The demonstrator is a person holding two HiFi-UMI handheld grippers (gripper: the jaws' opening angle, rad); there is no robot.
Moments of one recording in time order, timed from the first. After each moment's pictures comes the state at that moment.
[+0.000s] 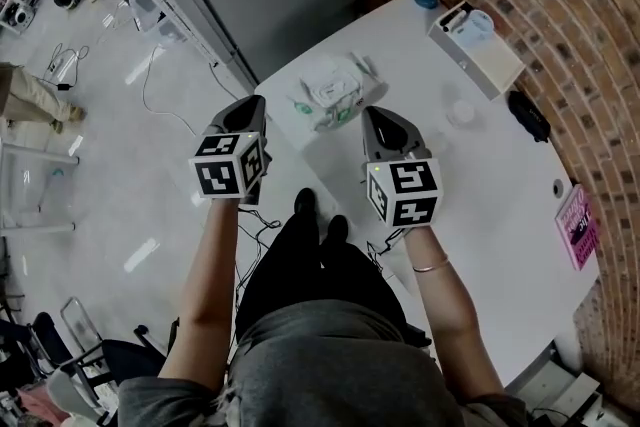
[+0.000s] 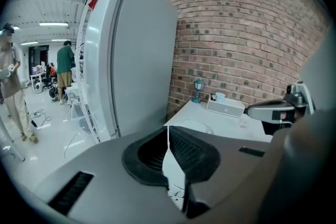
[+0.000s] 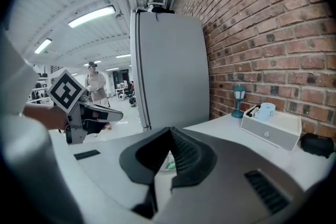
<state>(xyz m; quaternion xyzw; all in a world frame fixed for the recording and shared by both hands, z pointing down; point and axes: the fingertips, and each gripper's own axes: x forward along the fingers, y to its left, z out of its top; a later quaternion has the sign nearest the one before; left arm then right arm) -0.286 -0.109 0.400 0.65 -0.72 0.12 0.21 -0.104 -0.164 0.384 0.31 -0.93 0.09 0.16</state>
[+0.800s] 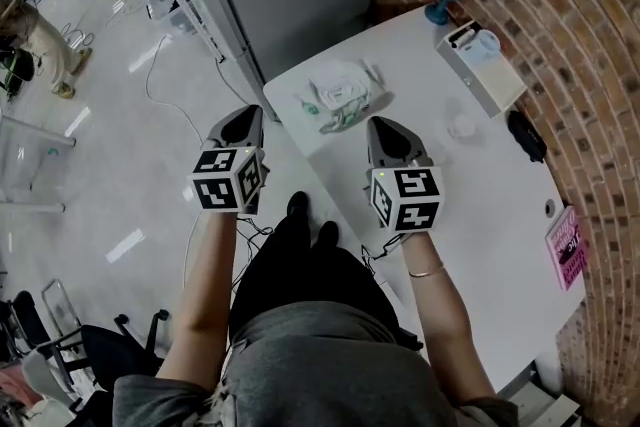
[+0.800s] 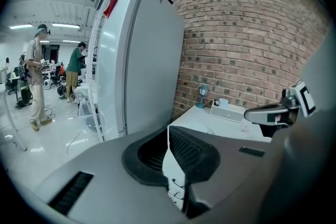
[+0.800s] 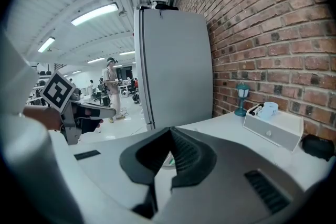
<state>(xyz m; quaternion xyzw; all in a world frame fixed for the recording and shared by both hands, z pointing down) -0.291 -0.070 0.396 0.62 -0.75 0.09 0.20 -0.103 -0.154 0.389 0.29 -0.94 0.09 0.18</state>
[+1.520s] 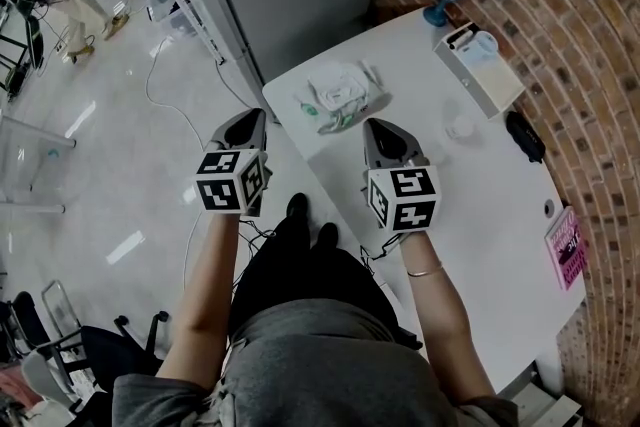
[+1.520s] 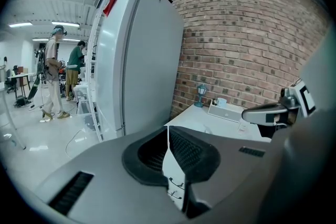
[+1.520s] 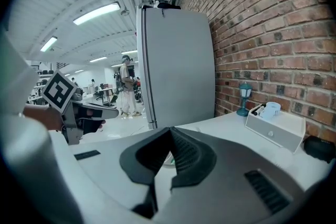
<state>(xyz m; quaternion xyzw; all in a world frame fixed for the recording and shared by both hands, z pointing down) -0.282 -0.070 0.401 0.62 -0.75 0.08 0.21 -0.106 -0.150 0.391 0.28 -0.94 0.08 0.18</state>
